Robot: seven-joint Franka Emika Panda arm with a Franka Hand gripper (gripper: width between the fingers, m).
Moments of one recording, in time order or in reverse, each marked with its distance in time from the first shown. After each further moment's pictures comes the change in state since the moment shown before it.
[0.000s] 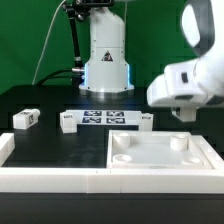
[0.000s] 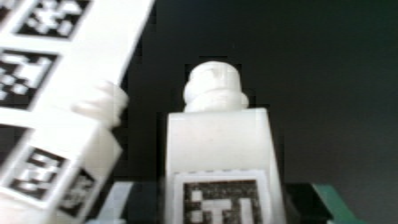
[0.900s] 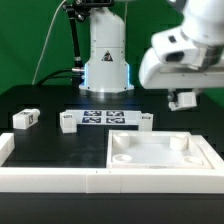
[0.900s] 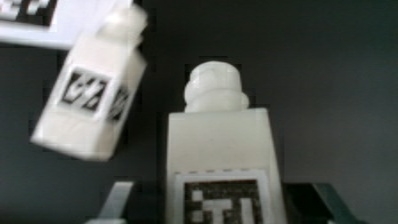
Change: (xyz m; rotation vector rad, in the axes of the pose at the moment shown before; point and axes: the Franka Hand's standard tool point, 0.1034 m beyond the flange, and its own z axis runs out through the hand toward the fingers) arm -0.002 0.036 -0.033 0.026 0.532 -0.016
